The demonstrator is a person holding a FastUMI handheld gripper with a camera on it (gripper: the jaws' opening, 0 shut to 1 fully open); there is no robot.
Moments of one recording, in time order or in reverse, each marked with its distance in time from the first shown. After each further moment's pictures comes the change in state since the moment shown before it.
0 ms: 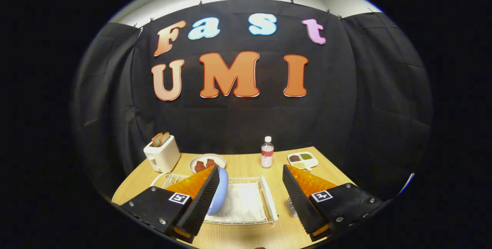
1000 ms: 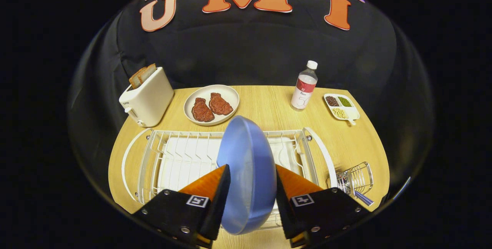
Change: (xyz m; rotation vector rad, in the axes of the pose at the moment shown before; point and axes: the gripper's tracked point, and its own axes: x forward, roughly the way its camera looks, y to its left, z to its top) arm 0.132 0.059 -0.139 -0.045 0.557 0.008
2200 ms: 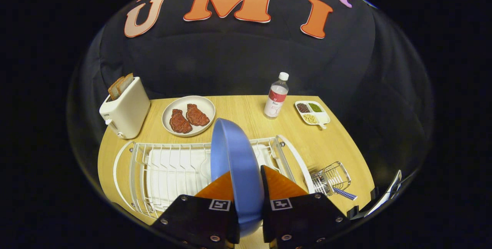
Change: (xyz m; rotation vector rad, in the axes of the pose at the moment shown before) arm -0.035 -0.024 0.029 0.020 -0.093 -0.226
